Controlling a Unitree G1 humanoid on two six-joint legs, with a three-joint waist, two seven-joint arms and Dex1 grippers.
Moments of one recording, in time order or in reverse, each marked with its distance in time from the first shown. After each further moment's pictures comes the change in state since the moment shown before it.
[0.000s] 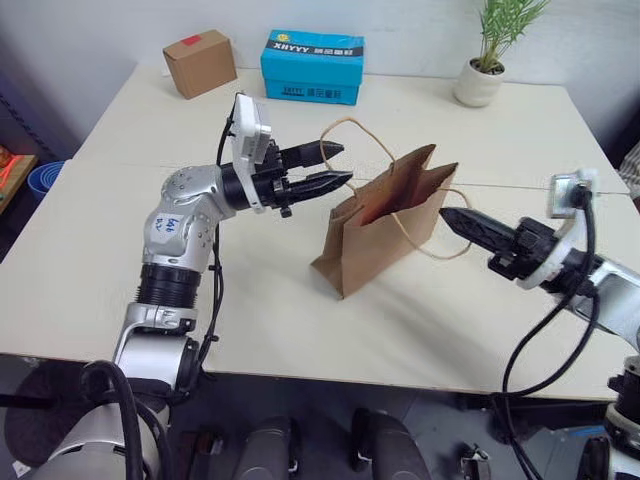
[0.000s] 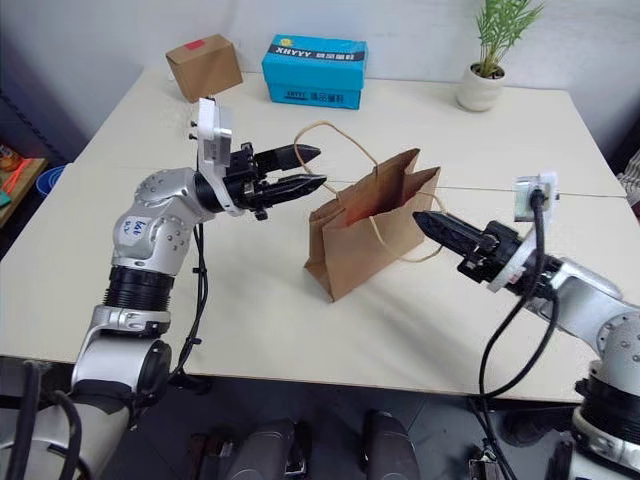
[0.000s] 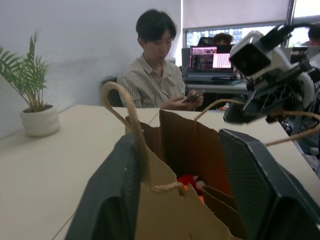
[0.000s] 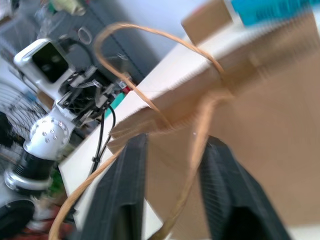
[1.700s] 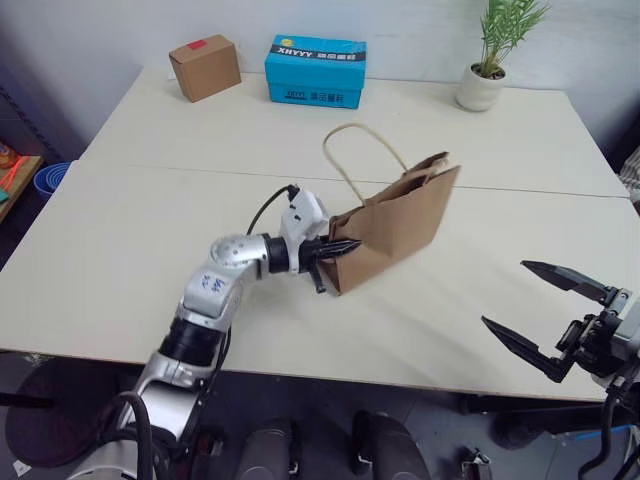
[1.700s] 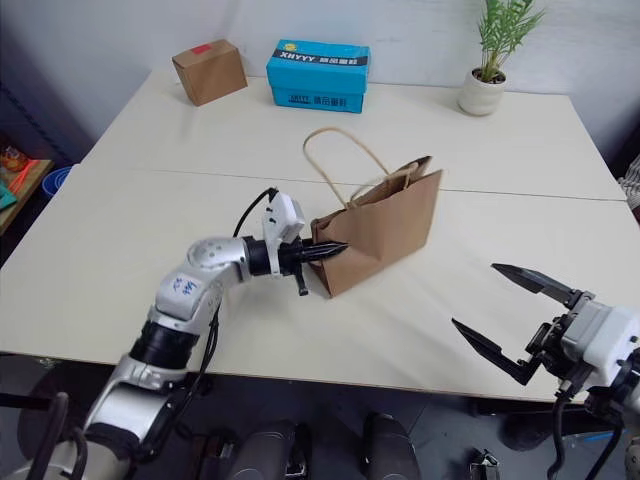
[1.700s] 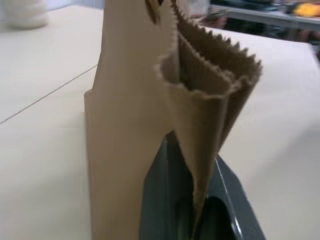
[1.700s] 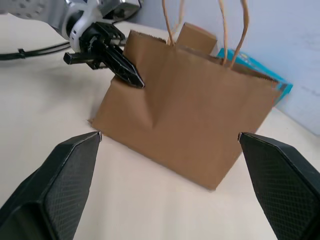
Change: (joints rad) left arm 0.171 -0.064 -0.201 -0.125 0.172 0.061 0.161; right arm 0.648 0.048 -0.124 -0.158 -0.725 -1.045 0.570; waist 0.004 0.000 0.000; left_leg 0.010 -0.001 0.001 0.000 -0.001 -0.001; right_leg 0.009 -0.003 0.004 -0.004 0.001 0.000
